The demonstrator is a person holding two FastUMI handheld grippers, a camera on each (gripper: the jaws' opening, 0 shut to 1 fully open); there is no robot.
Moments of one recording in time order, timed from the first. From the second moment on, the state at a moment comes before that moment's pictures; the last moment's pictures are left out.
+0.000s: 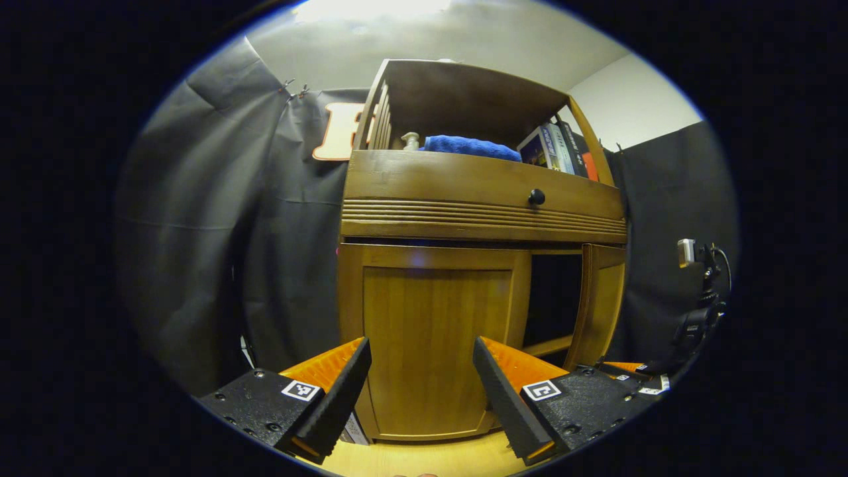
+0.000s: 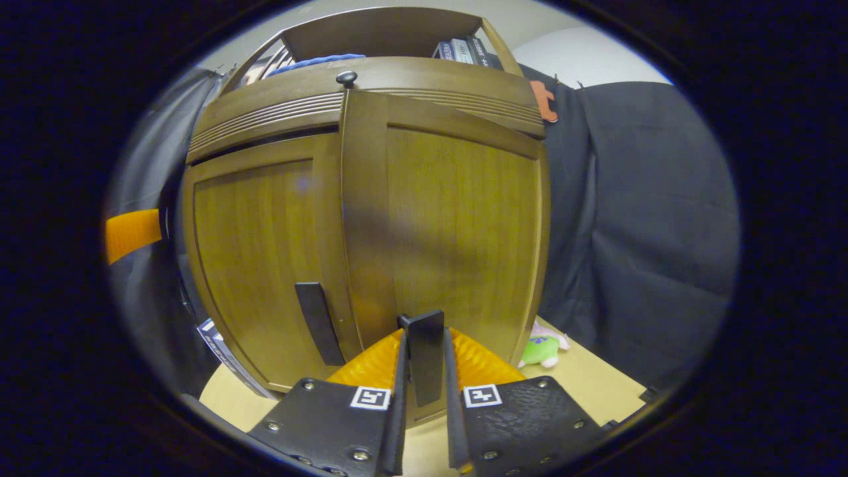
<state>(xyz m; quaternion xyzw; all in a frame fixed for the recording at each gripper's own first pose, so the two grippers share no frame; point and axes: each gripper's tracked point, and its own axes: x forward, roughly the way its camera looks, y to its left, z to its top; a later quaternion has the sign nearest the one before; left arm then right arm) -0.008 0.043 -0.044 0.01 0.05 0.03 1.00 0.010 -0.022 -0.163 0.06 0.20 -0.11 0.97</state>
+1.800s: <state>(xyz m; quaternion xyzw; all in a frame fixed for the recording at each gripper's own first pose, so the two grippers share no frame) -0.006 -0.057 -0.076 0.00 0.08 -0.05 0.99 -0.083 -0.122 -0.154 0.06 0.19 -0.20 0.96</state>
